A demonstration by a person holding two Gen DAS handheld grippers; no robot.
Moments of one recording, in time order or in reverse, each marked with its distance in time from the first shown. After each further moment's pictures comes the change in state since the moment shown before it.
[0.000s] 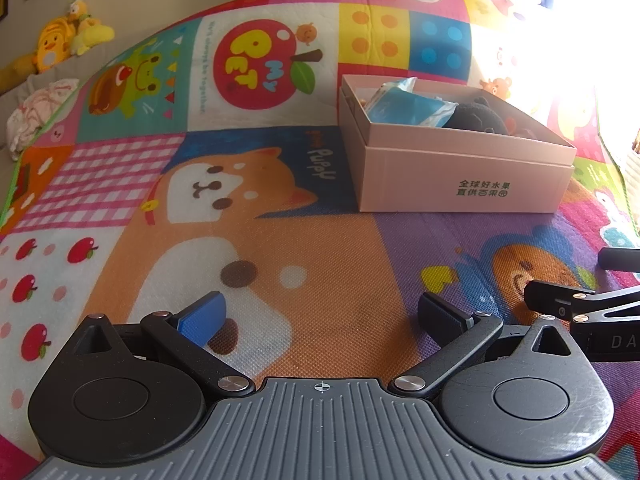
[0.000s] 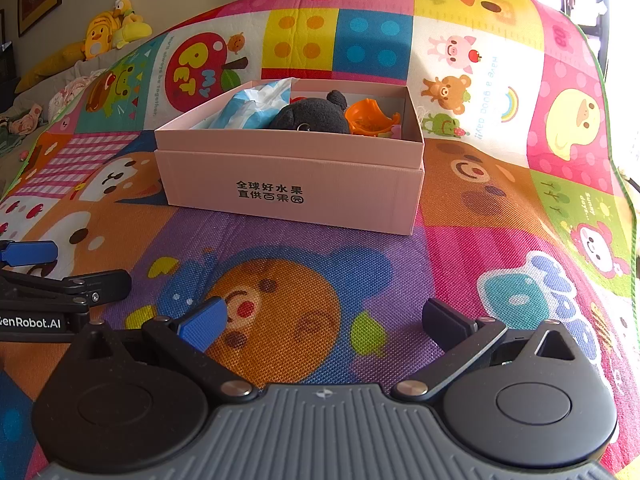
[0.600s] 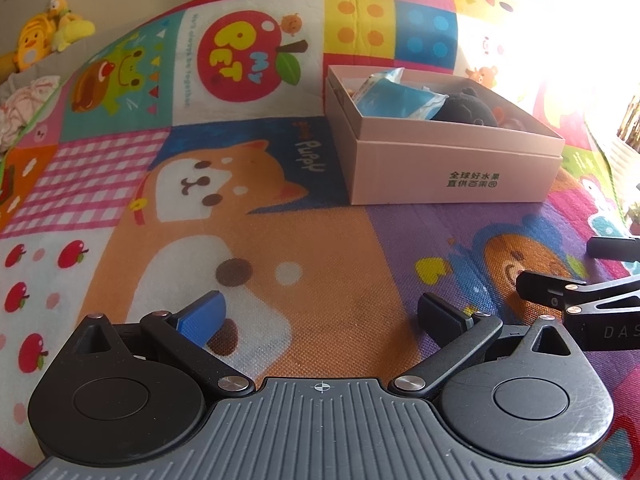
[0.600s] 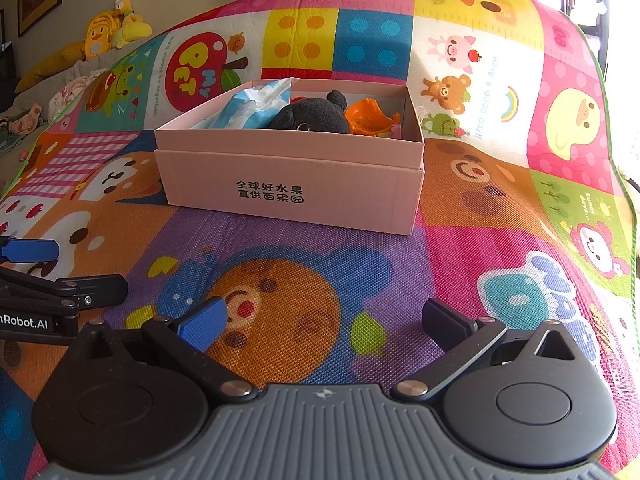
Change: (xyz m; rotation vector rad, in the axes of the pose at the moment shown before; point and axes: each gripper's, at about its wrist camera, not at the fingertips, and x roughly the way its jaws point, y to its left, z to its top) left arm 0.001 0.005 0.004 0.031 0.043 -0.060; right arm 0.000 0.000 0.000 0.000 0.000 0.000
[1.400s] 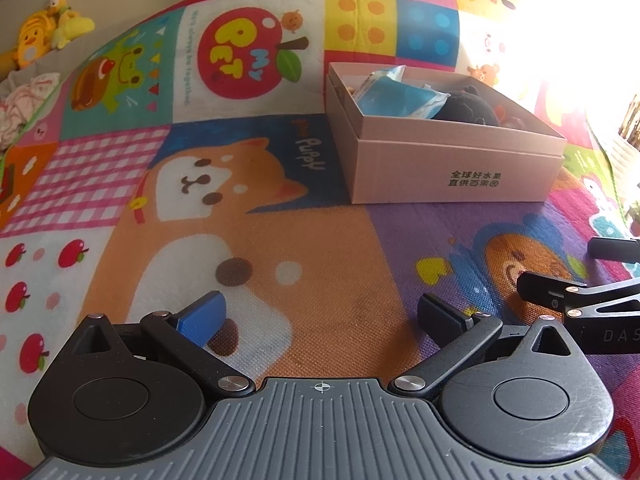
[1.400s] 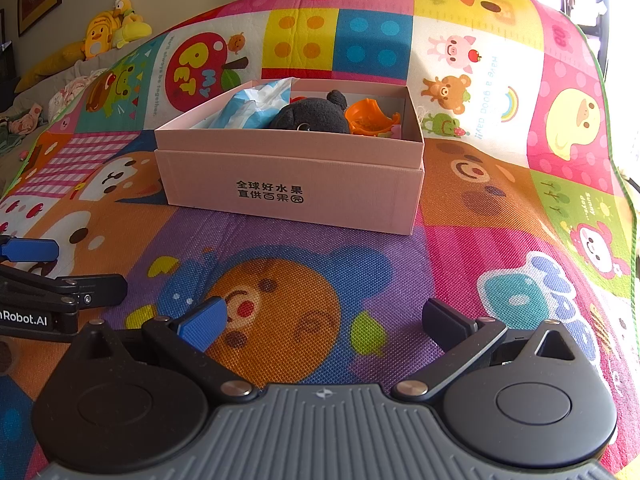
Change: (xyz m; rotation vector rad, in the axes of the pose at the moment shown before) left arm 0.001 0.000 0.003 -0.007 0.013 0.002; right arm 0.000 0.000 -0.001 0.000 0.000 0.000
